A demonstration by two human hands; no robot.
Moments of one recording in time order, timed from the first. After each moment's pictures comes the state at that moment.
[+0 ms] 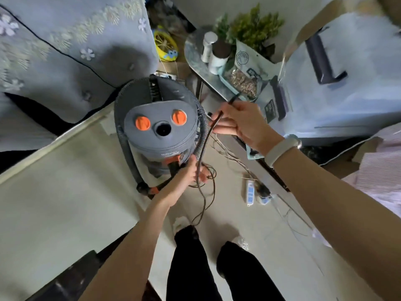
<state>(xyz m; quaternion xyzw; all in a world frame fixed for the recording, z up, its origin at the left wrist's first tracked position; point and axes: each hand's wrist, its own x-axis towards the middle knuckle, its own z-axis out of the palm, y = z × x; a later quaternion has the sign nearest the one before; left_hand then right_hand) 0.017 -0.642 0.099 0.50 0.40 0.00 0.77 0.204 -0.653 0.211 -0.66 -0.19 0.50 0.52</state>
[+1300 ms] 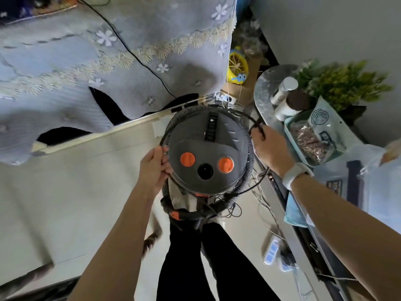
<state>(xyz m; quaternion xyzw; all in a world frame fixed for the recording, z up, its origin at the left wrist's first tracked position) -0.017 -0.461 0.103 0.22 0.60 0.41 0.65 0.253 -0.467 0.136 -0.80 -0.50 0.26 0.19</state>
